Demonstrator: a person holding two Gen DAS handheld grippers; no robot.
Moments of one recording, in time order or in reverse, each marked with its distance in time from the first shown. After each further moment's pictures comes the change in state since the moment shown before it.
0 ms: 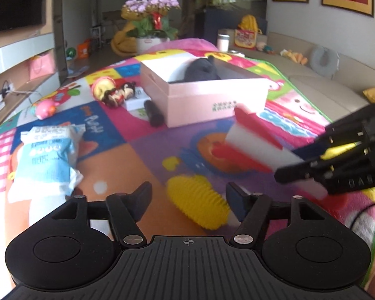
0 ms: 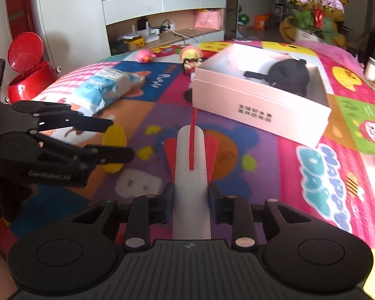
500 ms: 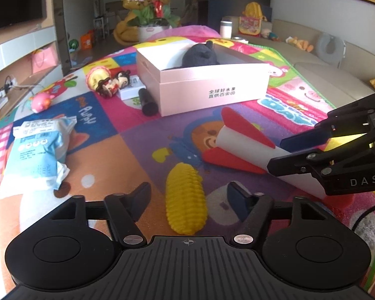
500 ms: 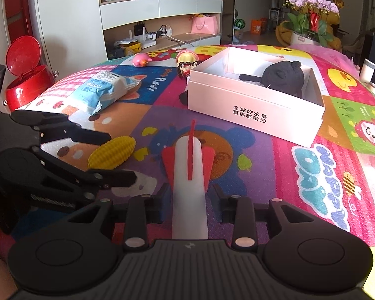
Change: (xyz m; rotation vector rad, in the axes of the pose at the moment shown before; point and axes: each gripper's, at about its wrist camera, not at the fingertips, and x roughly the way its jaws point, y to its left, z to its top) left arm 0.023 -0.015 0.005 0.002 0.064 0.044; right arm 0.000 -0.003 -0.004 0.006 -0.033 -0.007
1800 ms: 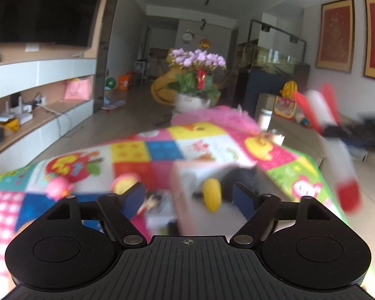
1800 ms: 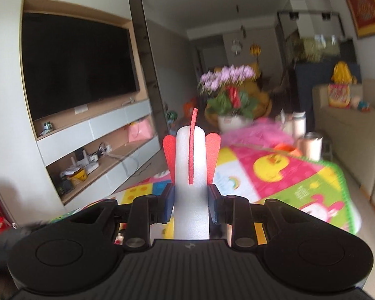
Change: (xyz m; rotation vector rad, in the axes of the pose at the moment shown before) left arm 0.002 0.048 0.123 -0.225 -0.313 0.093; right arm -0.058 -0.119 0.130 0.354 -0.458 -0.173
